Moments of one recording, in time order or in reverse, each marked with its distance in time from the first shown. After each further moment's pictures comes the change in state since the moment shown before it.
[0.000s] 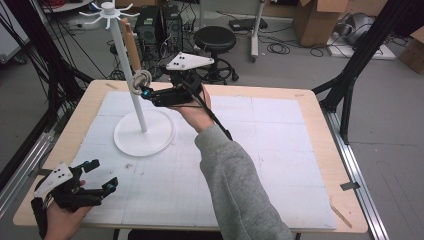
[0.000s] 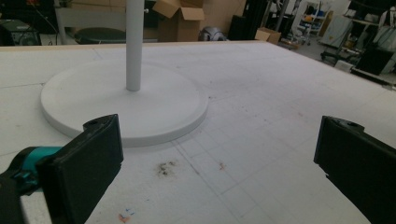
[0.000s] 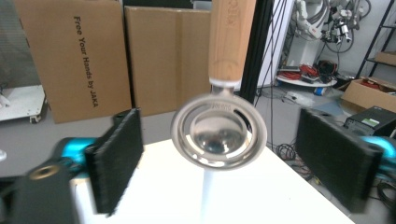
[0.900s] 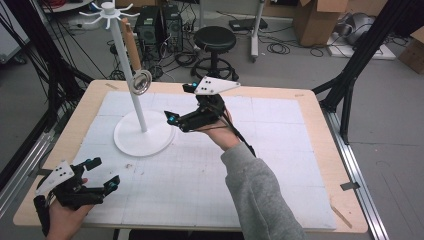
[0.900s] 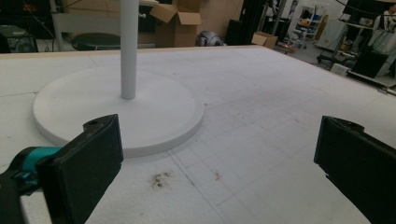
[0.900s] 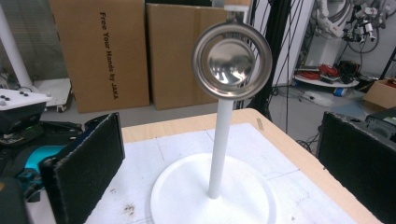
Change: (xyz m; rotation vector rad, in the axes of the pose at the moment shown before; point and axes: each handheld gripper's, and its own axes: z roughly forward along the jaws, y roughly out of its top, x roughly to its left) left arm -0.002 0.002 0.007 0.010 -0.013 0.012; right arm -0.008 -0.053 -0.050 -0.018 0.083 -0.004
